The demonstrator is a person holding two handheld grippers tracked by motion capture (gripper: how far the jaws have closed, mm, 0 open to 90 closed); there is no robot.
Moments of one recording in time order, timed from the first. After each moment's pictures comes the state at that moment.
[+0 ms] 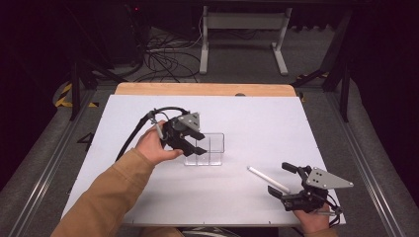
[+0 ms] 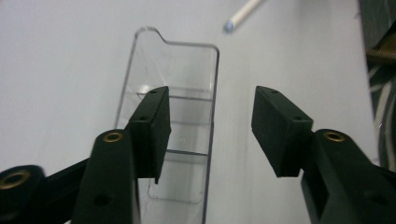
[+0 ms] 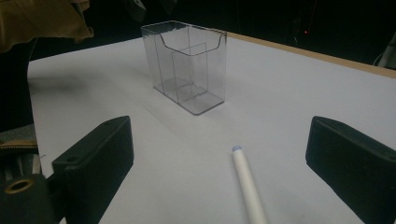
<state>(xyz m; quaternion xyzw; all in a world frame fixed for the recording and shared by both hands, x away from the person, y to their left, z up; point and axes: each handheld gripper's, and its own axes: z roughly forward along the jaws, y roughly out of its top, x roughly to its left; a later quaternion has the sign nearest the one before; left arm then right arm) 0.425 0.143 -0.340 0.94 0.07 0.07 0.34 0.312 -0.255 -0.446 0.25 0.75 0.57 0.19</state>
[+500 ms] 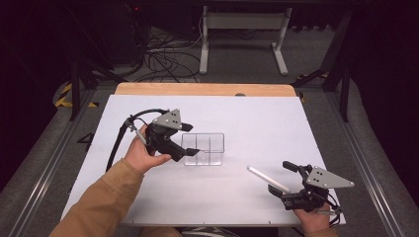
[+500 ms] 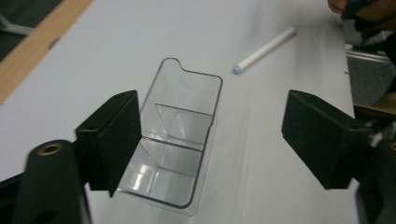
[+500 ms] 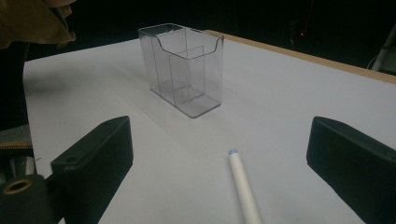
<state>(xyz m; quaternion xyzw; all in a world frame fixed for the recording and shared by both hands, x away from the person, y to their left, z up) 0.399 0.176 -0.336 0.89 0.13 0.11 0.43 0.312 -0.254 -0.443 0.25 0.75 0.57 0.20</state>
